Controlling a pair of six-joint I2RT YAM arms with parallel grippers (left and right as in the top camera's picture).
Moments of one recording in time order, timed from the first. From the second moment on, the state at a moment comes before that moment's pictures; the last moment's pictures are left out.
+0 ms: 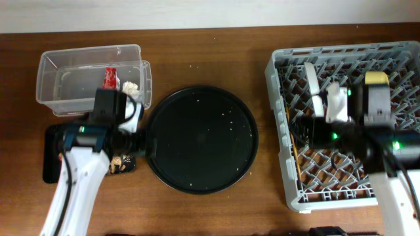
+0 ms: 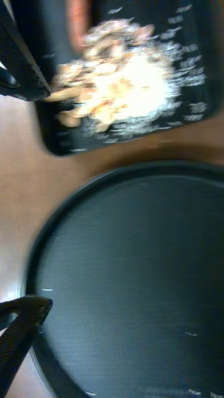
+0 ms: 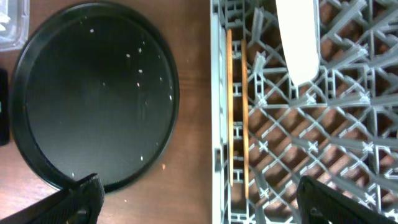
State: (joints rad) left arm -0.08 1.32 1.13 -1.08 0.08 -0.02; right arm 0.02 1.15 1.30 -1.21 -0.19 0.09
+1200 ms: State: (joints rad) left arm -0.08 0.87 0.88 -0.92 0.08 -0.05; right arm 0.06 0.01 0.04 0.00 0.00 0.05
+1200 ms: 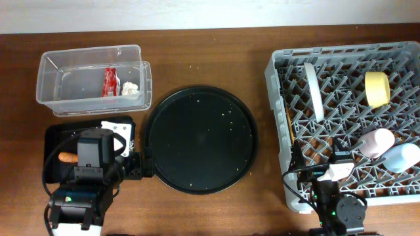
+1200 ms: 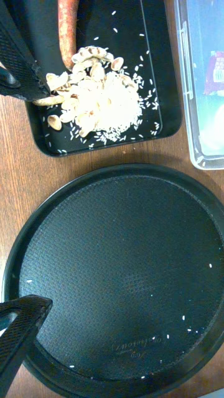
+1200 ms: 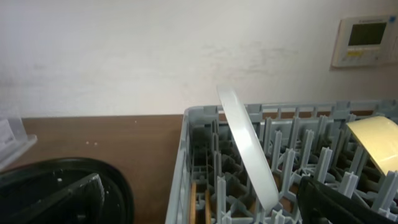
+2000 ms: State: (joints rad) left arm -0.08 0.87 0.88 -0.92 0.08 -0.05; right arm 0.06 0.01 0.01 -0.08 -0.01 -0.11
